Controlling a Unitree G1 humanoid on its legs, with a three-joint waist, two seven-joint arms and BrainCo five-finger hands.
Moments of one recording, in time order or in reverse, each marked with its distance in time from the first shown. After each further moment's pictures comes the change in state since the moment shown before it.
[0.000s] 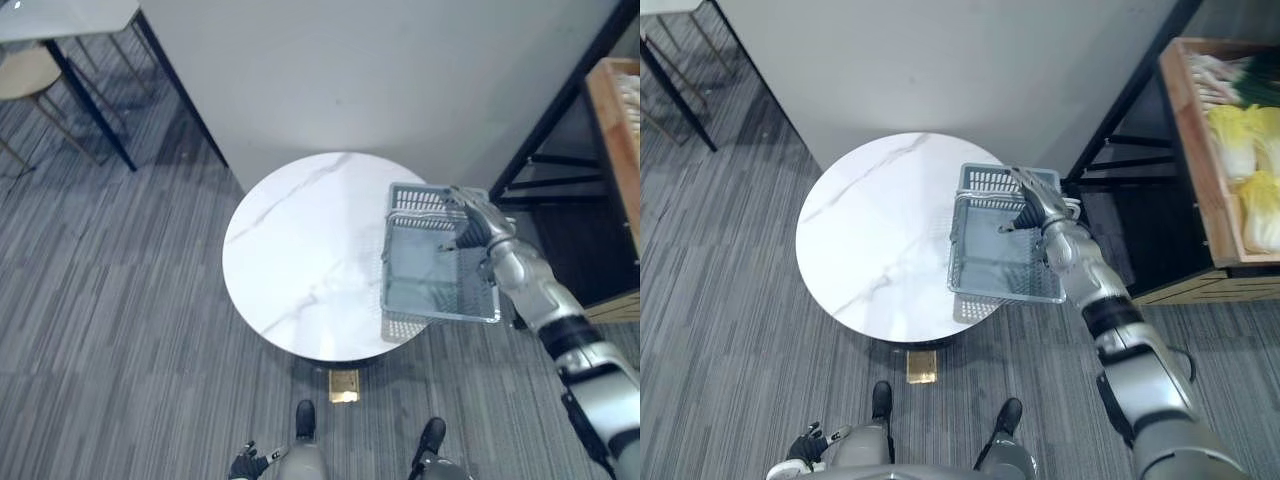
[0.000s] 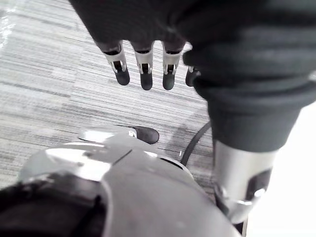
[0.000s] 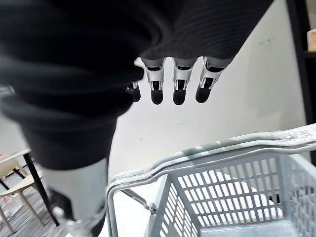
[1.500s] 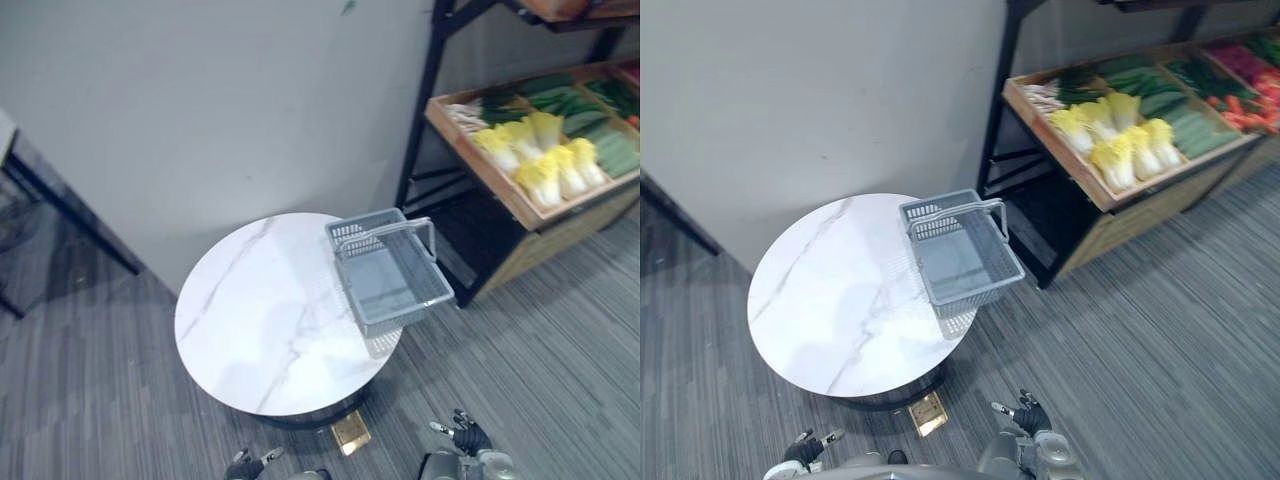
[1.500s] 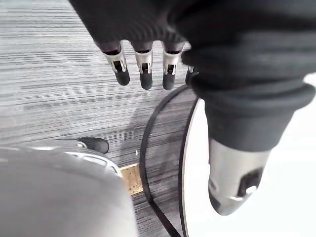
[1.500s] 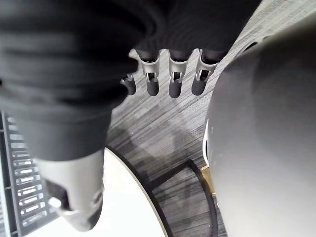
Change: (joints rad) left arm -0.031 -0.003 0.057 0.071 0.022 0.017 0.005; right arm 0.777 0.441 -0.416 0.402 0.601 -0.003 0.146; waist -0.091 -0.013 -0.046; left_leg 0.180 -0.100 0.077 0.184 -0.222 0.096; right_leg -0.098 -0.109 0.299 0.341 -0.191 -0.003
